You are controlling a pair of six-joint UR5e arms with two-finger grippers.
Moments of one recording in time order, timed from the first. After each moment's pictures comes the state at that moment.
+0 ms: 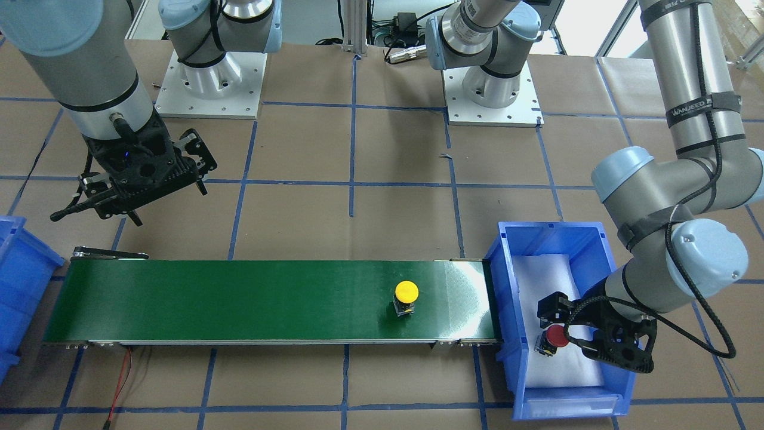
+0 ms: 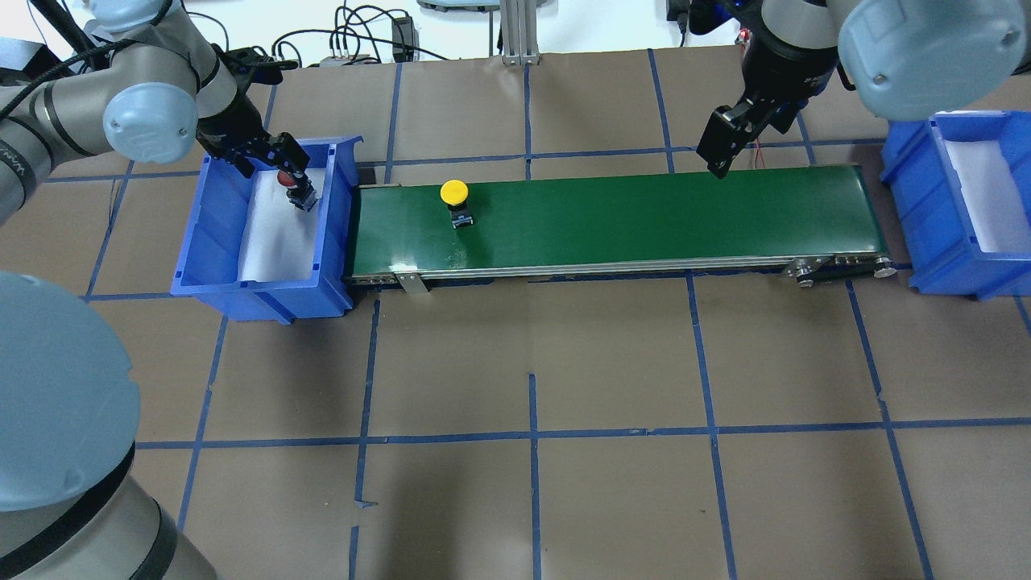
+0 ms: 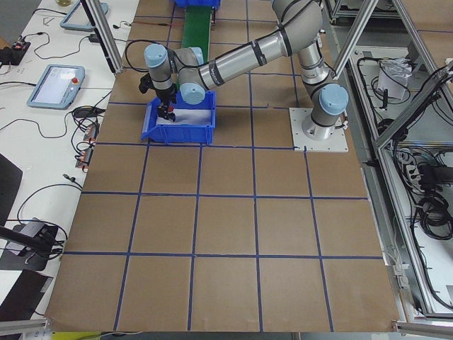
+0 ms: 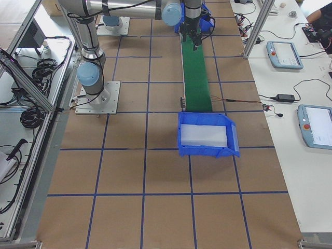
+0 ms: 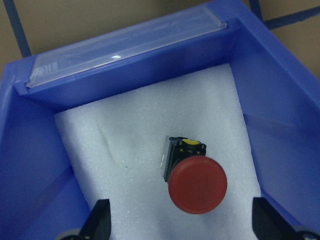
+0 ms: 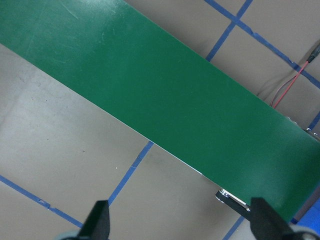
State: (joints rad) left arm -1.36 -2.10 -1.46 -1.14 1.52 0.51; right arm 1.58 -1.43 1.53 -1.70 -1.61 -0.64
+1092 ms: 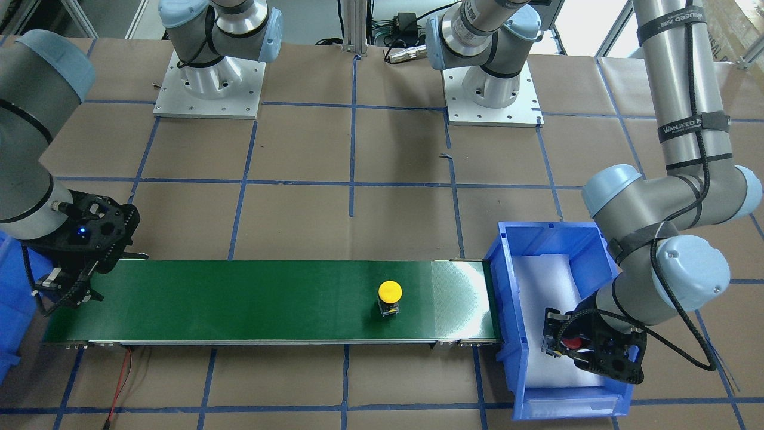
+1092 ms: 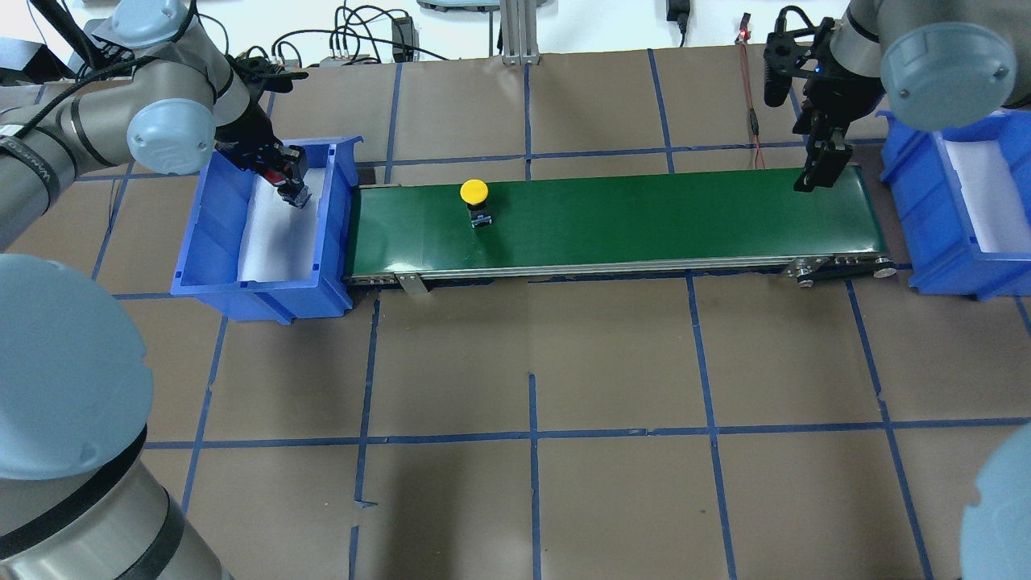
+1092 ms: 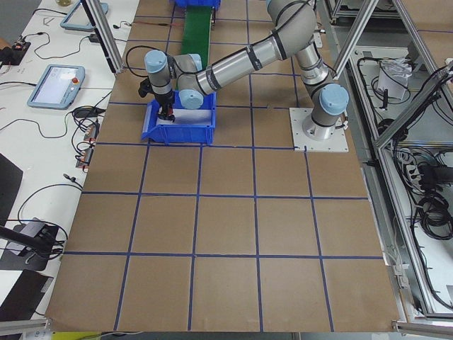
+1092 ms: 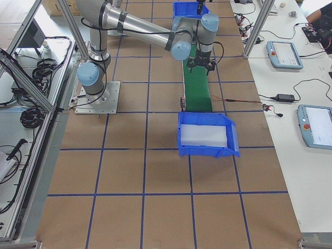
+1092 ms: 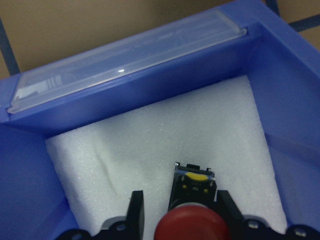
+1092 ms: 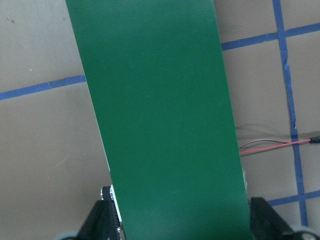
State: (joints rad) left arm -1.37 -2.14 -1.46 -1.09 1.52 0.50; right arm 1.38 -1.27 1.56 -1.89 -1.56 -1.59
